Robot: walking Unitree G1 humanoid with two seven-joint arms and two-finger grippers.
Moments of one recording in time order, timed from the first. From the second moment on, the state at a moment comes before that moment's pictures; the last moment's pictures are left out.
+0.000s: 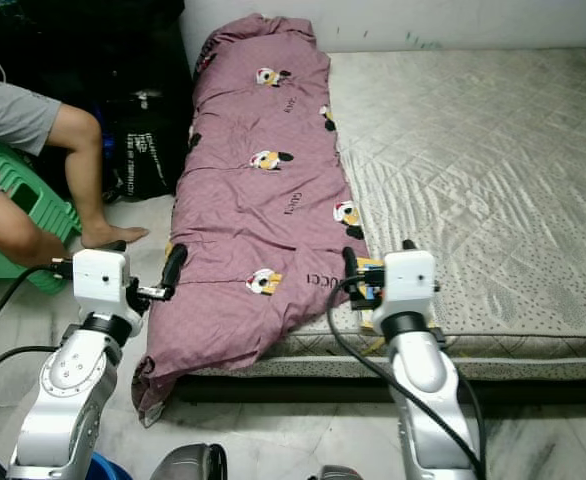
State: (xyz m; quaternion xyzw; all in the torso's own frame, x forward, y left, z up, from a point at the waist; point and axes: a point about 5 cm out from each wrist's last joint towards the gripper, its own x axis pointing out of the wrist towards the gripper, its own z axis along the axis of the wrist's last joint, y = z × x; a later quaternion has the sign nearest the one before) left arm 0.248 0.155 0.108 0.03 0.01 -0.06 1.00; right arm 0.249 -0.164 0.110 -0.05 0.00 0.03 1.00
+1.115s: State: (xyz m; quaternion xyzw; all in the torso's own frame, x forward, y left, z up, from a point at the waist) left arm 0.249 0.150 0.108 0.03 0.01 -0.07 1.00; right arm 0.250 -0.169 0.109 -0.06 -0.01 0.02 1.00
